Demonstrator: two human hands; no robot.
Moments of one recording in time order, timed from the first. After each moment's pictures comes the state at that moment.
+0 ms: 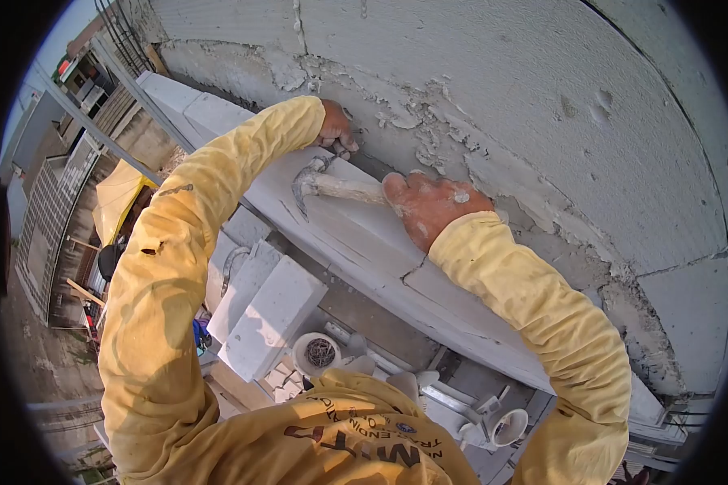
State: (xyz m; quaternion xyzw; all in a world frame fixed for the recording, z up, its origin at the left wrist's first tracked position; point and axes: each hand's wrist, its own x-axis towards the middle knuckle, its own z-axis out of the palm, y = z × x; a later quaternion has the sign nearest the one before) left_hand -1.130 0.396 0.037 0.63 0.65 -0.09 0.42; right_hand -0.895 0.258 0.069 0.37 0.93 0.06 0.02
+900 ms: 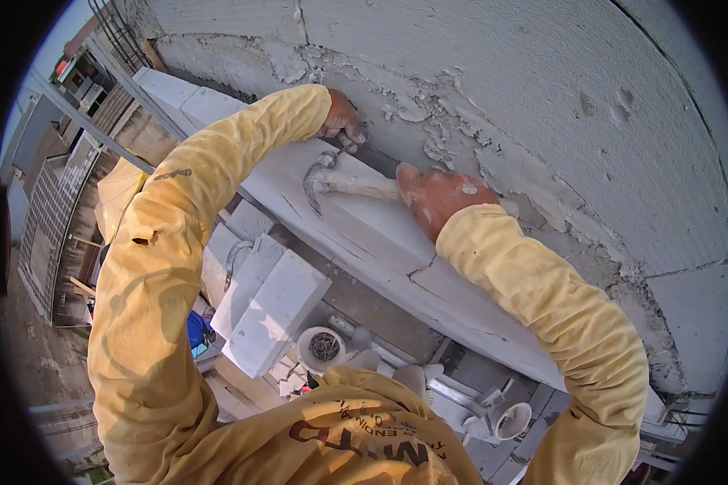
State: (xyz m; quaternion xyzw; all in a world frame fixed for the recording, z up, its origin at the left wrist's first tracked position) left_hand -1.136 0.421 0.012 0.59 0.63 -0.10 0.49; right_hand -0.909 0.256 0.083 0.37 0.92 -0.03 0.11
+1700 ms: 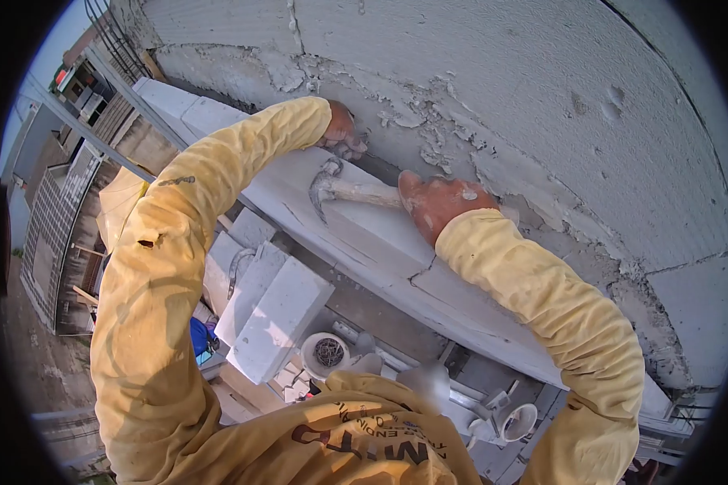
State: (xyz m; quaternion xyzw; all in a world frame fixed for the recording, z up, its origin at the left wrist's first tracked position) left_hand -1.135 0.421 0.009 0.70 0.56 -0.16 0.41; right_hand -0.902 0.269 0.070 0.44 0.90 -0.02 0.09
